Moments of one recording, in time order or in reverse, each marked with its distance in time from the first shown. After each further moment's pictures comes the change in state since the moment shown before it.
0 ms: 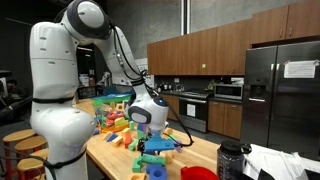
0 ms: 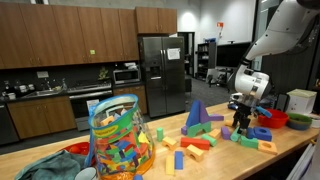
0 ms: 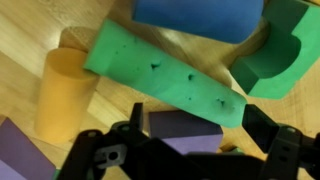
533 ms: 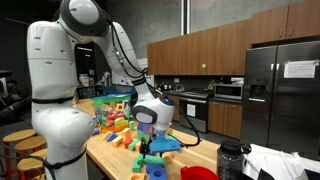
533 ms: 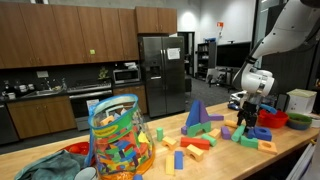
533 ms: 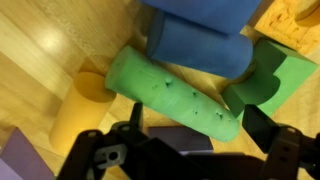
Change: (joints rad) arm -0.037 -0.025 -0.081 0.002 -0.197 -0.072 -0.006
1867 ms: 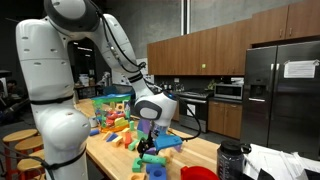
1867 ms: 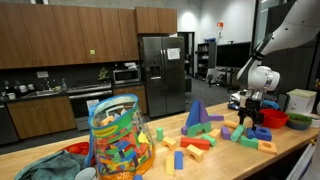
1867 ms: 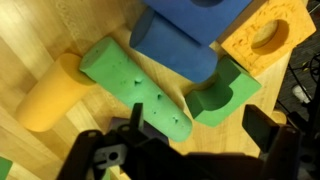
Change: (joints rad) arm -0.140 -0.082 0.070 0.000 -0.270 -0.161 -0.057
